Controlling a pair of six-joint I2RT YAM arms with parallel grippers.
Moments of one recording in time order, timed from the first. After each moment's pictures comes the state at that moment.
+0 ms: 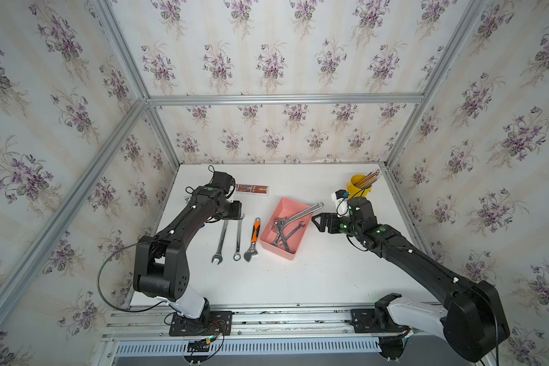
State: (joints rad) left arm -0.21 1.58 1.26 -0.84 0.09 -0.15; right arm 0.46 1.19 0.76 -0.24 -0.24 0.44
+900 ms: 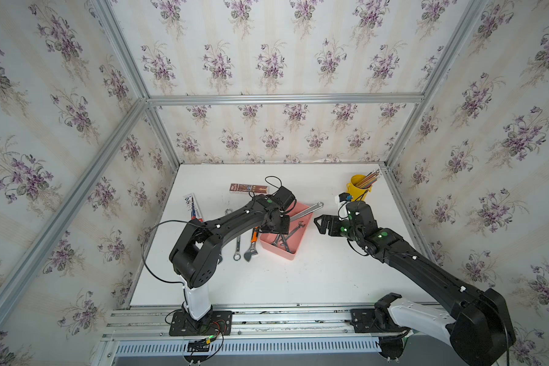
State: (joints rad) left arm -0.71 1.86 1.41 -0.82 -0.03 -0.57; right arm 0.50 1.12 0.74 -0.30 -0.10 0.49
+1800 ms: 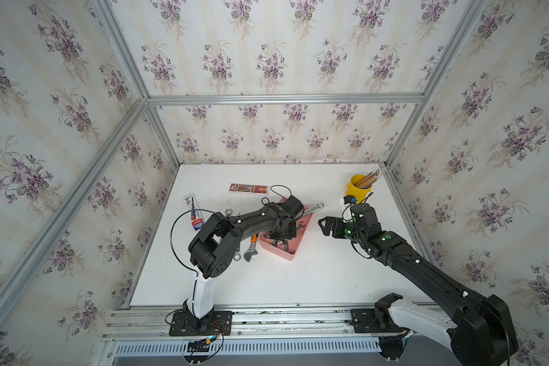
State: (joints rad) left arm -0.75 1.99 1.40 -0.70 -0.03 -0.72; right arm 0.46 1.09 0.69 -0.31 -0.11 0.48
